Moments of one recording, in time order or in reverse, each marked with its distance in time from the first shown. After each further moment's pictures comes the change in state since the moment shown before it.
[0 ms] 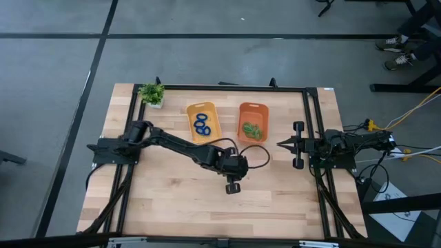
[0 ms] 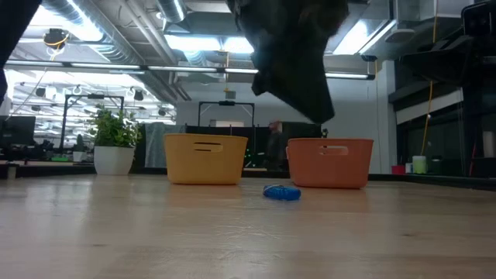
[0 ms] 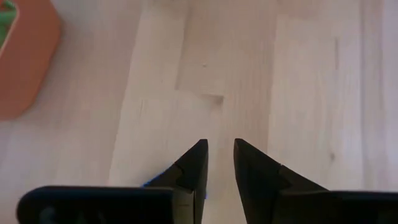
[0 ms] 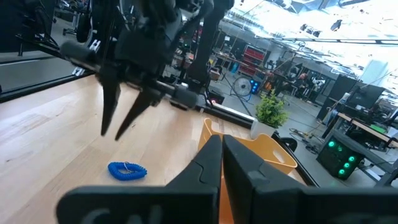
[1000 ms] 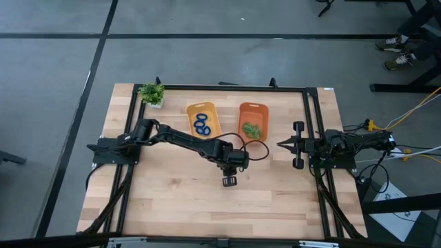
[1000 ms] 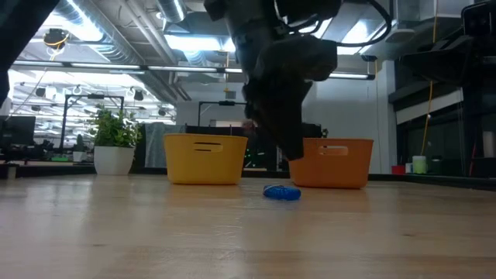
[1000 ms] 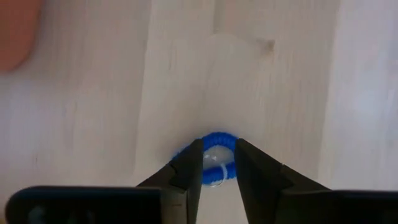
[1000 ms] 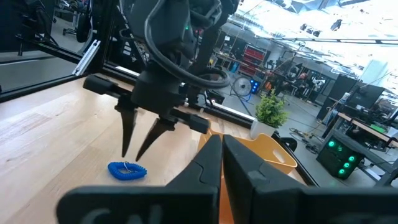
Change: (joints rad) left arm 0.077 0.067 0.037 -0.159 0.084 0.073; right arm 0.000 0.000 0.000 0.000 0.000 0.000
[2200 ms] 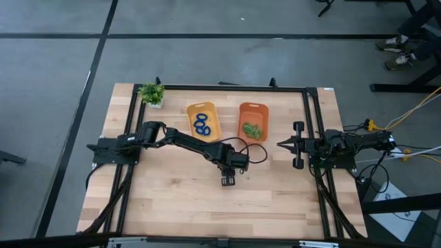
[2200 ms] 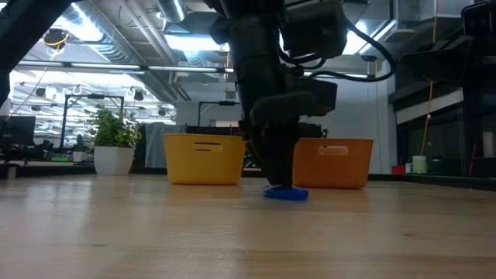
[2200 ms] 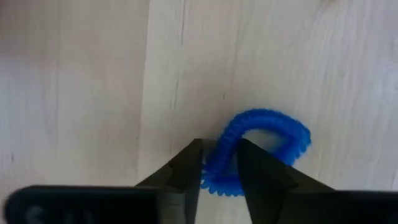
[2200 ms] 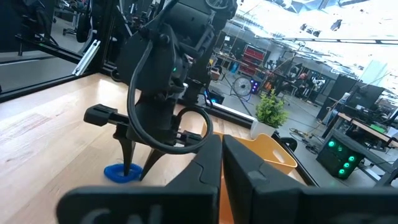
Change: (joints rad) left arm 0.010 0.099 0.002 -0.020 -0.042 0.024; right arm 0.000 0.000 0.000 0.000 0.000 0.000
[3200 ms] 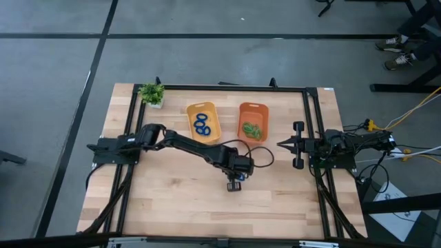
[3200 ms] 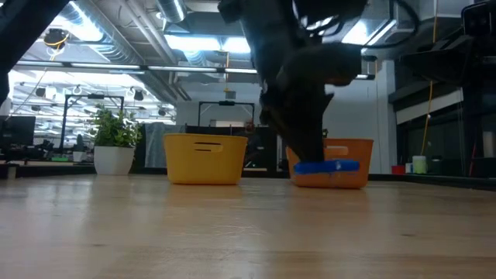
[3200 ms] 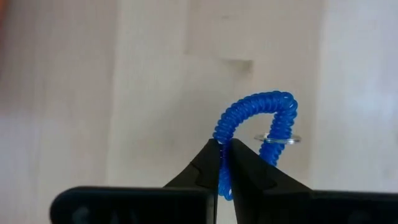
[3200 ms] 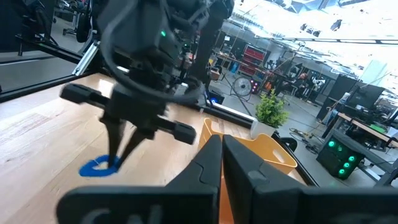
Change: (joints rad) left arm -0.042 0.003 0.119 0.005 0.026 -0.027; right arm 0.000 0.000 0.000 0.000 0.000 0.000
